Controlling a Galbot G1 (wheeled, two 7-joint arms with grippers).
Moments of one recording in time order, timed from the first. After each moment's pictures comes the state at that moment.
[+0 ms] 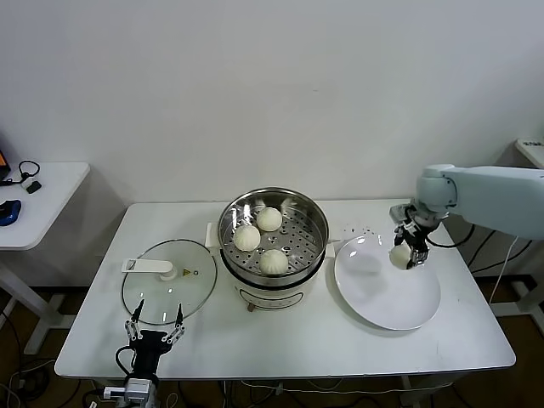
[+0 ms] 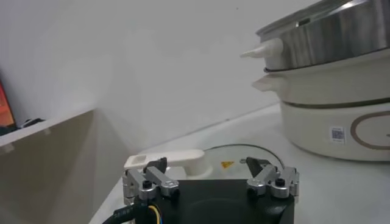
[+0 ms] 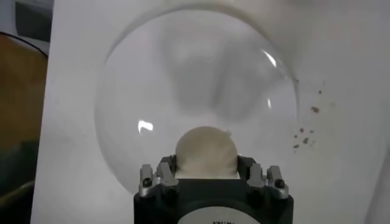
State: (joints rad) left arm 1.62 -1.61 -0.71 -1.81 0.29 -0.20 0.07; right arm 0.76 0.84 -1.92 1.24 0.46 -0.13 -0.94
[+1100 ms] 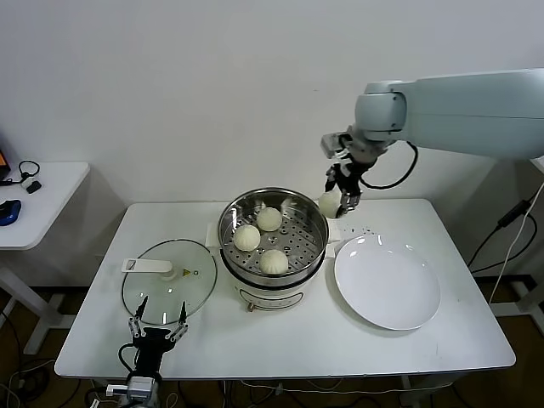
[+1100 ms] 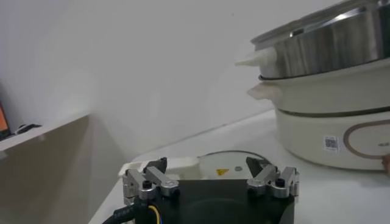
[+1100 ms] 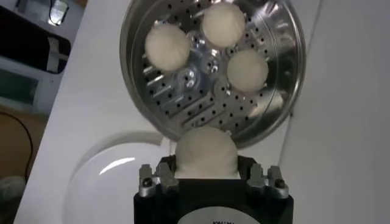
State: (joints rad) left arm 1.62 -1.61 -0.70 -1.83 0.30 -0.19 0.07; right arm 1.08 1.14 -1.93 1.37 0.86 -0.22 -0.92
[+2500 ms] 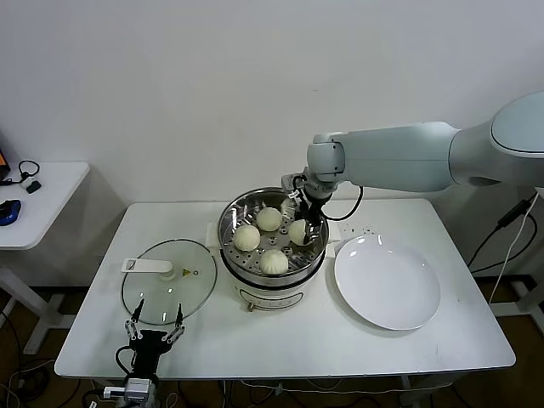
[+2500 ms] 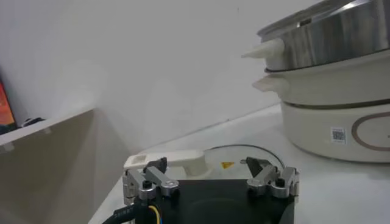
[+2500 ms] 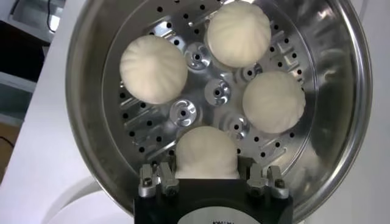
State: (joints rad) left arm 1.62 -1.61 -0.71 -1.80 0.29 -0.21 0.07; right arm 0.81 1.28 -1.87 1.21 0.85 -0.26 -0.84
